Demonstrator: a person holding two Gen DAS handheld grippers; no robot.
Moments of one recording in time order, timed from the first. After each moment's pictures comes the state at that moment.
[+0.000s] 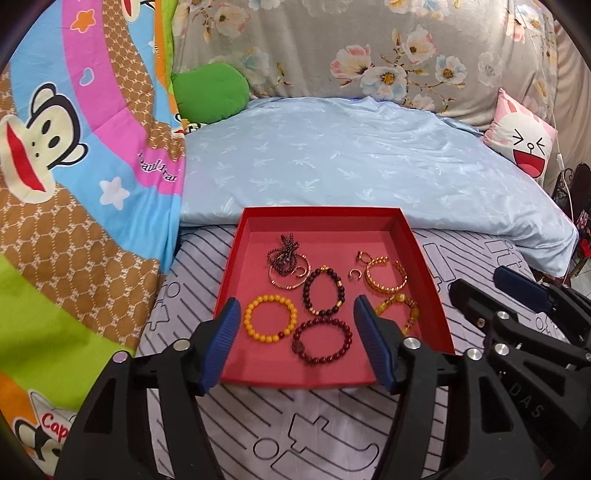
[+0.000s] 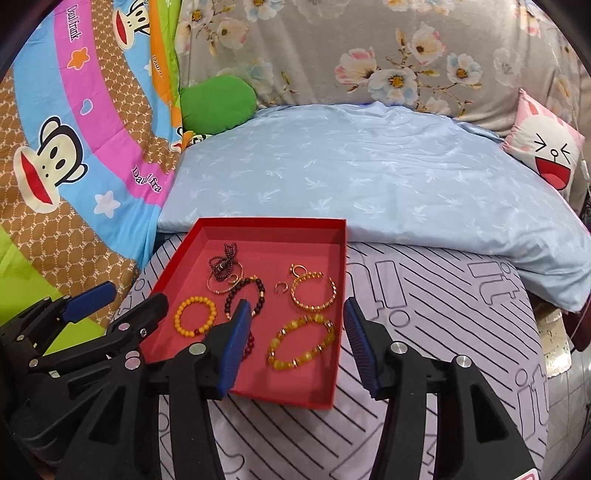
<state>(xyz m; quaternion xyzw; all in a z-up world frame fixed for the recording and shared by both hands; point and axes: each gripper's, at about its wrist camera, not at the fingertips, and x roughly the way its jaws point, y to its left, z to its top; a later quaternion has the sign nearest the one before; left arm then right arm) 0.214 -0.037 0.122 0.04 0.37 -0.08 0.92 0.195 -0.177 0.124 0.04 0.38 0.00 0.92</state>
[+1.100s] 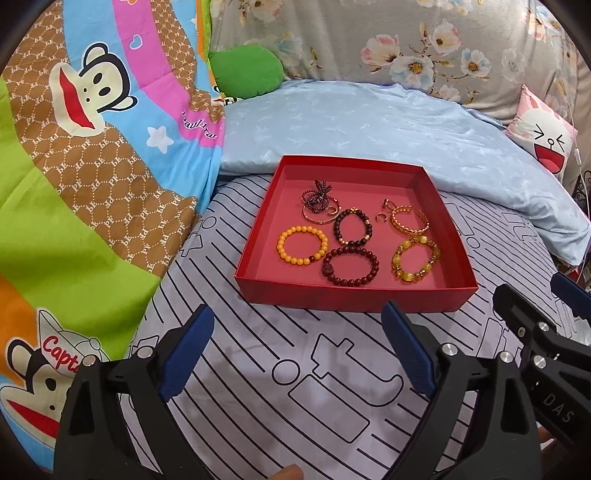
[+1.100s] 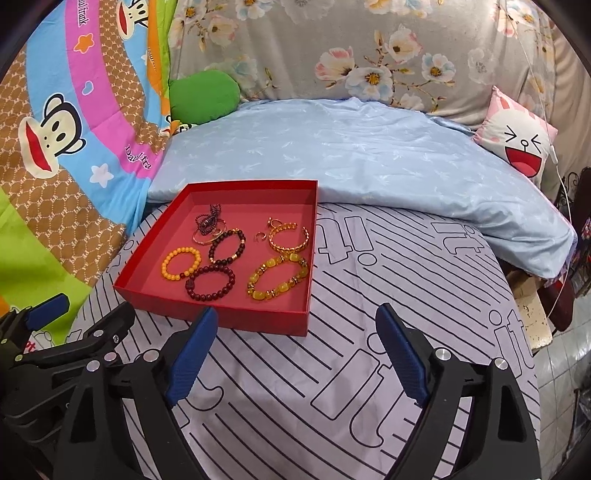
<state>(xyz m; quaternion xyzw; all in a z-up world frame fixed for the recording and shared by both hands) 0.152 -0.015 0.088 0.03 0.39 -0.02 0.92 0.127 -0.174 0.101 0.03 0.38 -0.05 0.92</state>
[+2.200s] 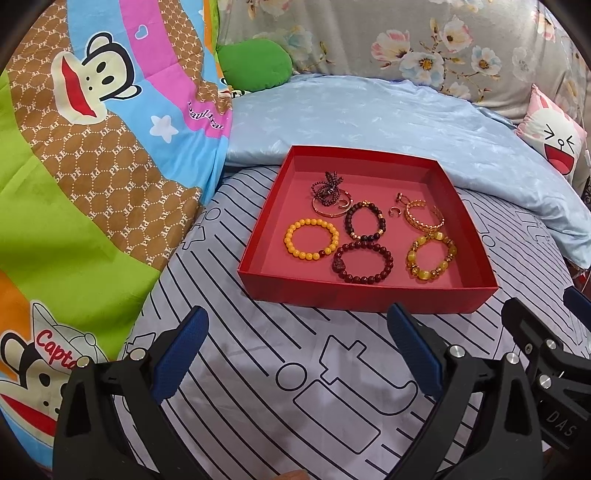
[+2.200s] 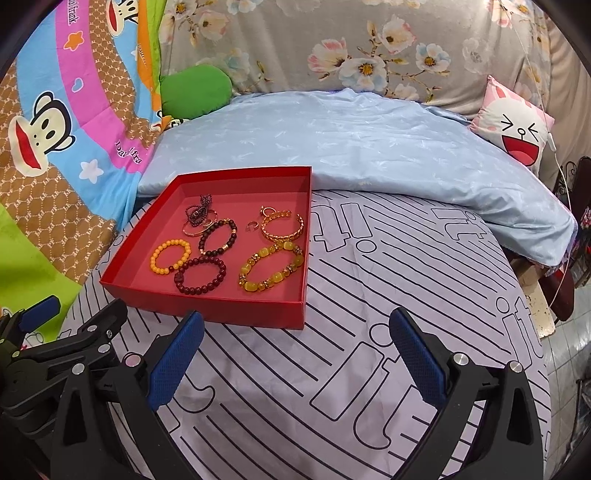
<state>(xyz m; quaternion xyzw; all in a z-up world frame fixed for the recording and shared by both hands) 0.162 -0.011 0.072 0.02 0.40 0.00 0.92 0.135 -0.178 0.081 0.04 0.39 -0.05 0.92</state>
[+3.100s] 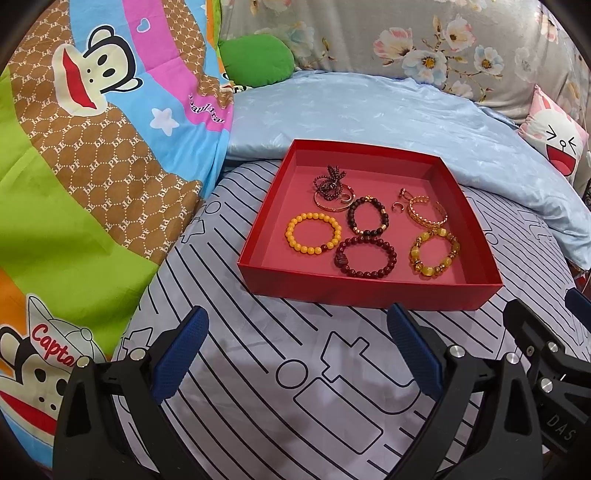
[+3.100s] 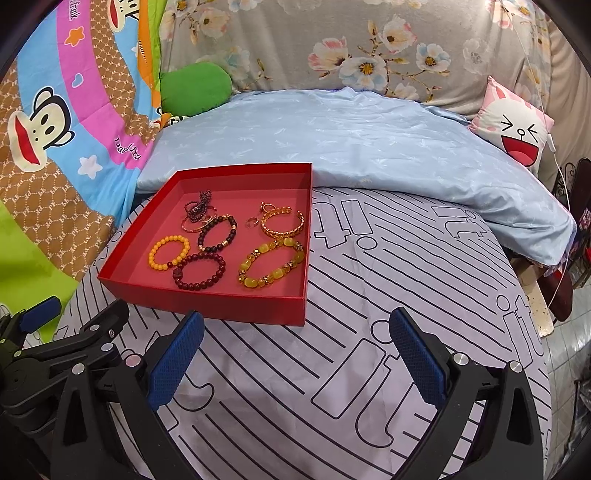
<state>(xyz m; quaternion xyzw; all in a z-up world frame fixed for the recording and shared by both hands) 0.163 -0.009 0.066 0.02 0.41 0.00 0.91 0.134 -0.176 0.077 0.03 0.39 -0.05 0.92</state>
